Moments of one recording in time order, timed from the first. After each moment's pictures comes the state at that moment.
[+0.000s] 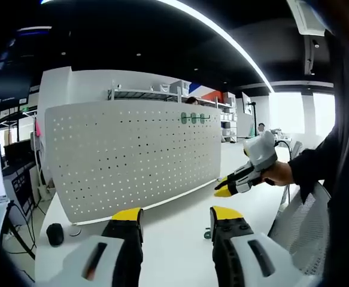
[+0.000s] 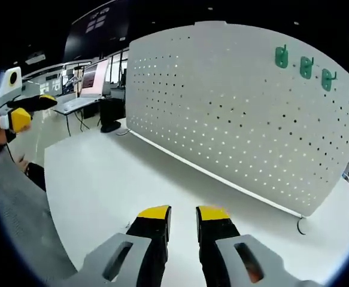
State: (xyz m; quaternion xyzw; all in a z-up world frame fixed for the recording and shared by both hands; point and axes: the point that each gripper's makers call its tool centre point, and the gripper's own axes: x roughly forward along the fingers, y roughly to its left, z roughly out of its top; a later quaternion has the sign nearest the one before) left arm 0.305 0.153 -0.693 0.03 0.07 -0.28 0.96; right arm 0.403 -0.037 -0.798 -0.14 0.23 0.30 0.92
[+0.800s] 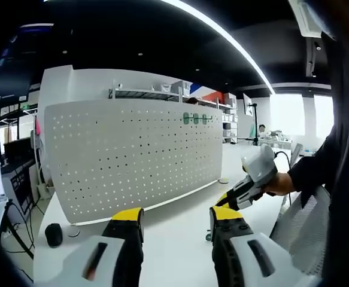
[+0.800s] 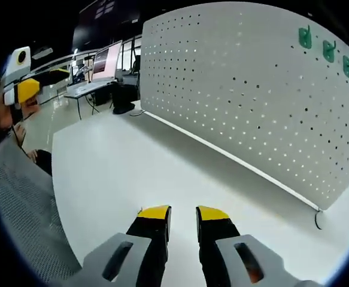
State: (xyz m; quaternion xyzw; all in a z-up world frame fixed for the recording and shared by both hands) left arm 0.318 0.151 -0.695 0.03 0.08 -0.29 0.95; right arm 0.393 -0.023 -0.832 -0.15 0.27 0.33 0.89
